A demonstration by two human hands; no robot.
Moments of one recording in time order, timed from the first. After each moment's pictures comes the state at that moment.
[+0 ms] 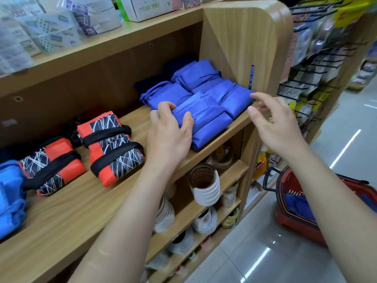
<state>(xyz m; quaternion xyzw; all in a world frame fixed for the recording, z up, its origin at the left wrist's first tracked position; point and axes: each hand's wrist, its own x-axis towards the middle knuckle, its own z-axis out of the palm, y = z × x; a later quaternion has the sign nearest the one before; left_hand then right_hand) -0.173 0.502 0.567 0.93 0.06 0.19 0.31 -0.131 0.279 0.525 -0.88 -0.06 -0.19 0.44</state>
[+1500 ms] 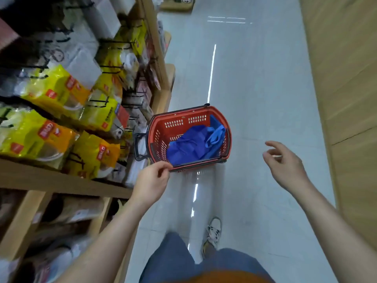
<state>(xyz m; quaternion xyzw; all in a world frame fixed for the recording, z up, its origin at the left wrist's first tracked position) -0.166 0.103 0.286 0.91 -0.21 -0.22 0.29 -0.358 -0.165 0.301 -0.78 0.47 -0.06 0.42</state>
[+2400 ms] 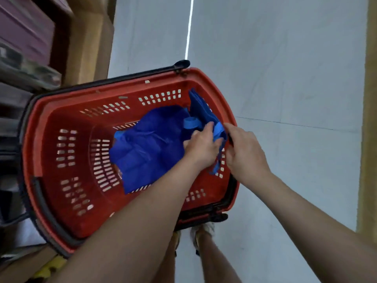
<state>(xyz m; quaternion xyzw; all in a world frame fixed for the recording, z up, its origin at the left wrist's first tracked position) -0.027 -0.288 -0.151 0.83 -0.26 -0.45 0.21 -0.125 -0.355 -0.108 -0.89 0.36 0.10 0.27</state>
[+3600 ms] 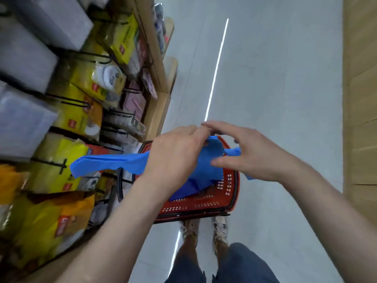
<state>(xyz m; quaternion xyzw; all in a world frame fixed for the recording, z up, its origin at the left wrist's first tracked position) 0.071 -0.158 0.307 0.85 -0.50 -0.01 0.16 -0.025 -0.322 0.323 -0.87 0.13 0.13 0.46</state>
